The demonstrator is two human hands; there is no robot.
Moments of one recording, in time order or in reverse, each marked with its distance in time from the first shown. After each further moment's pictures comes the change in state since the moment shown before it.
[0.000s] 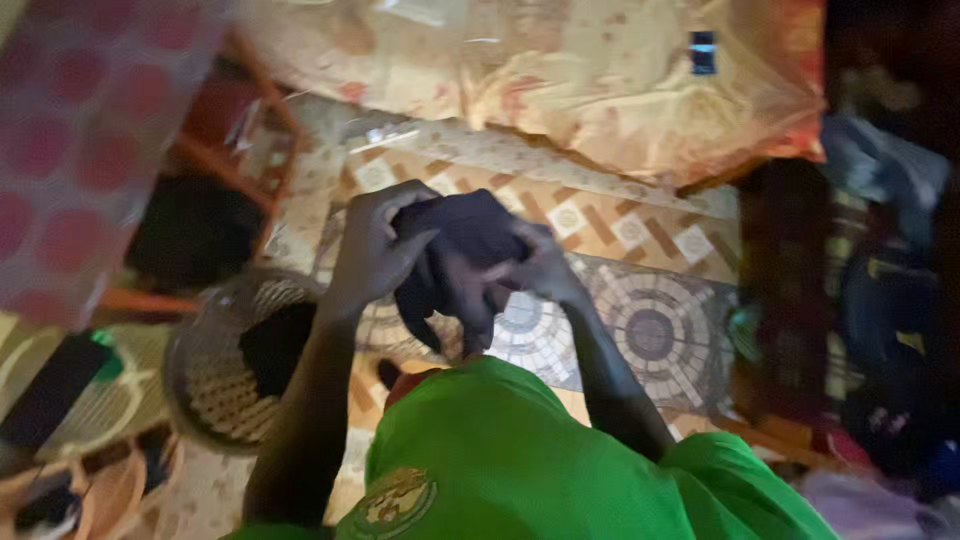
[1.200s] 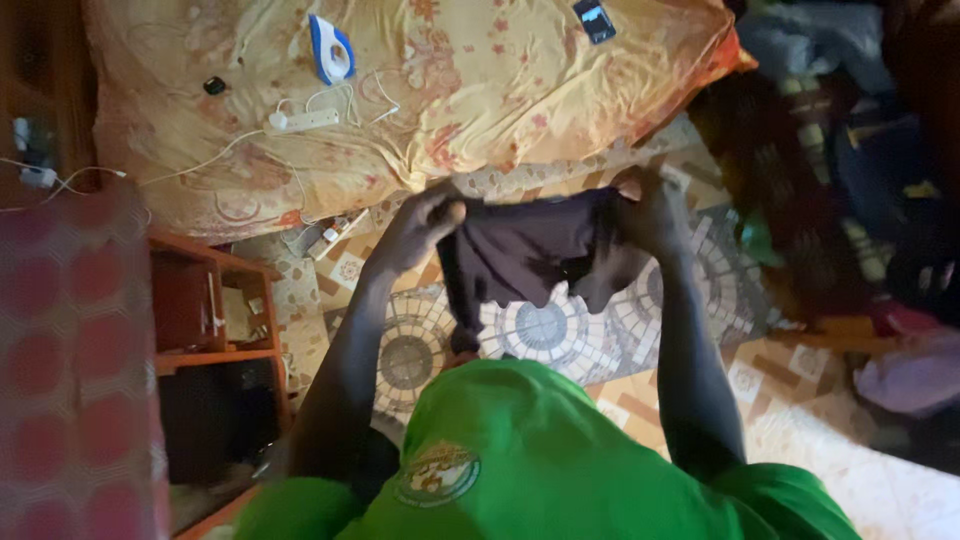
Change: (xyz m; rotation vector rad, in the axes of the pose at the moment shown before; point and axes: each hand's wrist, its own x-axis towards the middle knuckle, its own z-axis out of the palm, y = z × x) left_hand 0.221 -0.205 0.085 -0.250 -0.684 -0.180; right_hand 0.056 0.029 -0.172 -0.477 0.647 0.242
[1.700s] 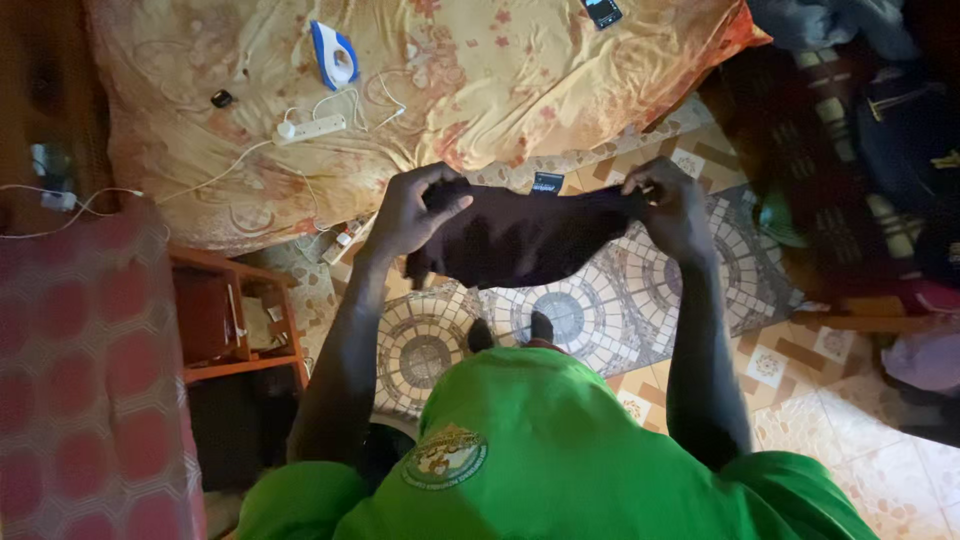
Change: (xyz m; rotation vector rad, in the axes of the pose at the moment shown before) left_hand 0.018 0.053 -0.042 0.279 0.067 0.198; right_hand -0.005 -0.019 -0.002 0.096 -0.012 -0.042
